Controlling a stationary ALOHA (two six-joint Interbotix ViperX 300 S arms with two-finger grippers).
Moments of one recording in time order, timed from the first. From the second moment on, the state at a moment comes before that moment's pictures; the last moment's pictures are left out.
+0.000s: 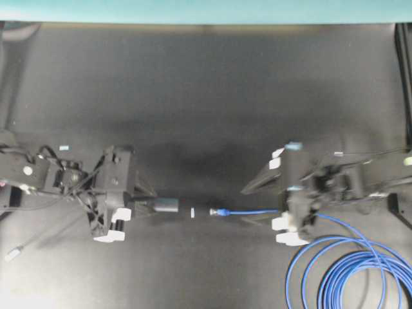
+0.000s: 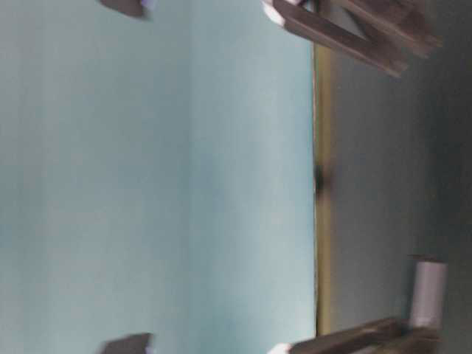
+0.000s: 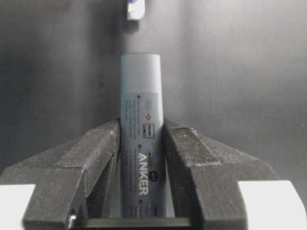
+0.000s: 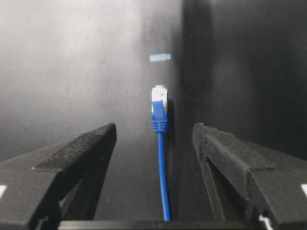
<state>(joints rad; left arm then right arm) -0.09 -0.17 0.93 0.04 -0.23 -0.11 0.17 -0.01 0.93 0.05 -0.32 0.14</state>
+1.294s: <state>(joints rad) -0.09 -0.20 0.92 0.04 -0.18 -0.13 0.18 0.20 0.81 0.05 -0.27 0.12</state>
